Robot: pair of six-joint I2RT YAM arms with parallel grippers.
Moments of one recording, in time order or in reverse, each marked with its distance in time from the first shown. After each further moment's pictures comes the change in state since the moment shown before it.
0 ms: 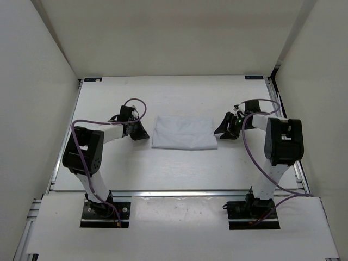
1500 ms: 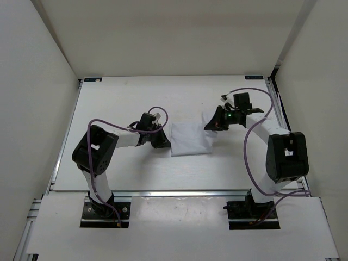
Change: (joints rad) left arm -0.252 0.061 -0.033 0.173 0.143 -0.142; right arm 0.146 -0.222 -0.006 0.004 0.000 0.084
